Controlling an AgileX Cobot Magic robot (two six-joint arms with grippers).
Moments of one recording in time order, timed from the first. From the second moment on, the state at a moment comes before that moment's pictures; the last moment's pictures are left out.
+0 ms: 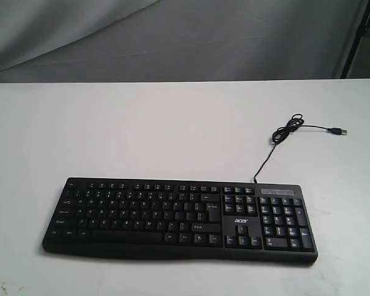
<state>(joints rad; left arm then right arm) -0.17 0.00 0.00 0.04 0.26 -0.02 0.04 0.29 -0.46 0.06 0.37 -0.08</state>
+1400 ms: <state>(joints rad) -0.17 0.00 0.00 0.04 0.26 -0.02 0.87 1.75 -1.16 0.50 0.41 -0.60</state>
